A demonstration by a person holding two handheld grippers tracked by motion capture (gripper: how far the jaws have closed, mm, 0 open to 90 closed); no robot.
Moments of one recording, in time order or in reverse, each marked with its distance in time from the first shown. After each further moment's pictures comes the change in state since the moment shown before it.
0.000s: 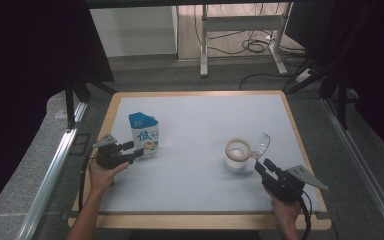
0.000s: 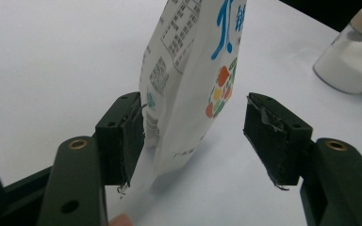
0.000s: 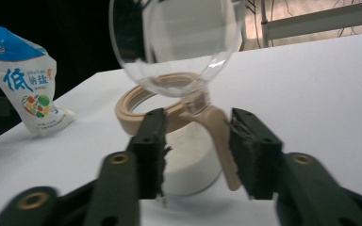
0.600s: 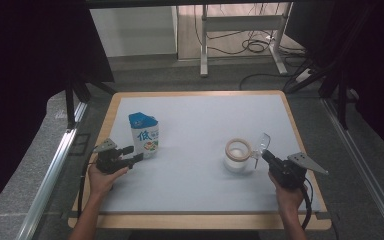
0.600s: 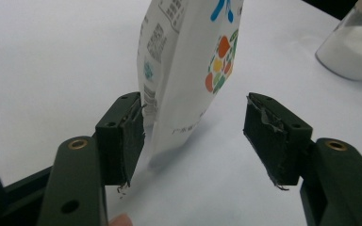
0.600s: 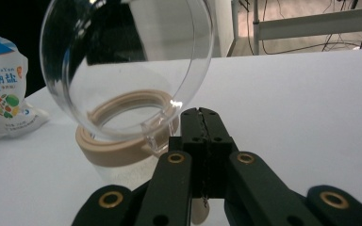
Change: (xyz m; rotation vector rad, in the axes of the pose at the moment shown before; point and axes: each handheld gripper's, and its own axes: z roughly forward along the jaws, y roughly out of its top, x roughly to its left) left arm -0.002 -0.014 -0.001 0.020 0.005 0.001; right arm -0.014 0.023 0.020 0.030 -0.034 -0.062
